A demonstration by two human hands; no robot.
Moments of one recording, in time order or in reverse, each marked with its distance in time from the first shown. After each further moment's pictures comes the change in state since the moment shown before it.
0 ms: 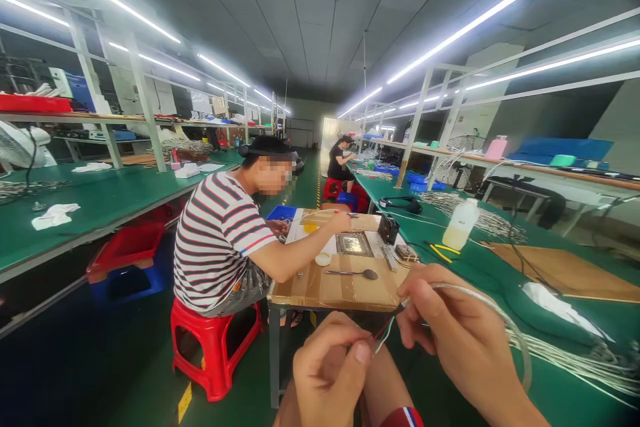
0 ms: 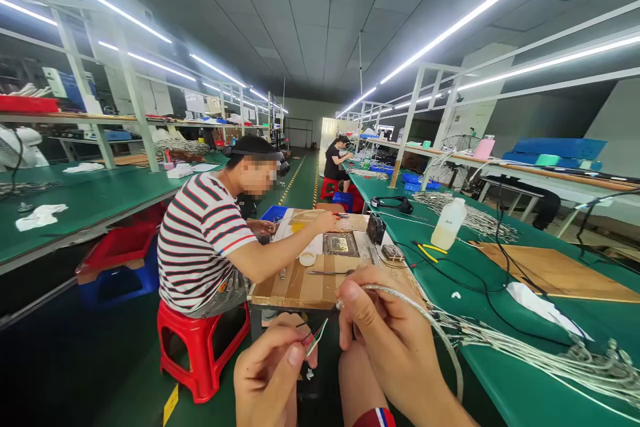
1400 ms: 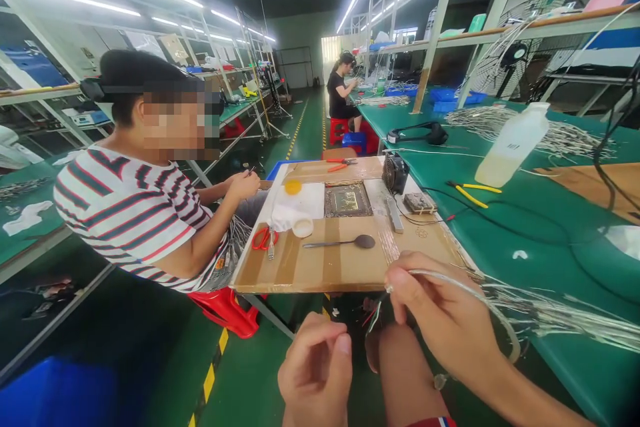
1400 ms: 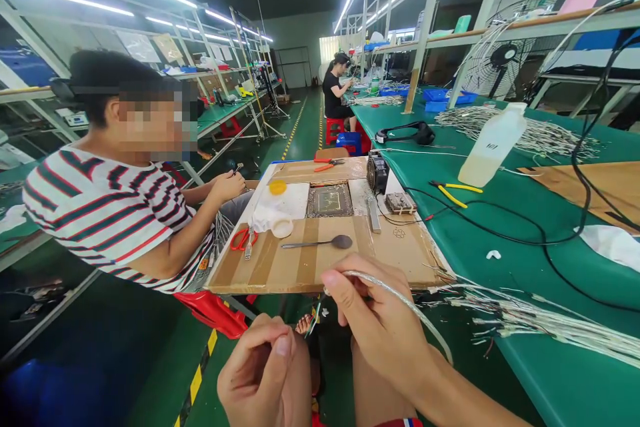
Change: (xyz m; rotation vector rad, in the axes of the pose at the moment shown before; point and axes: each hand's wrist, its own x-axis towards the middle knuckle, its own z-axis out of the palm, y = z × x) left_hand -0.001 -0.147 0.005 0.582 0.126 0.058; right_hand 0.077 0.151 -0.090 -0.246 -0.042 0.036
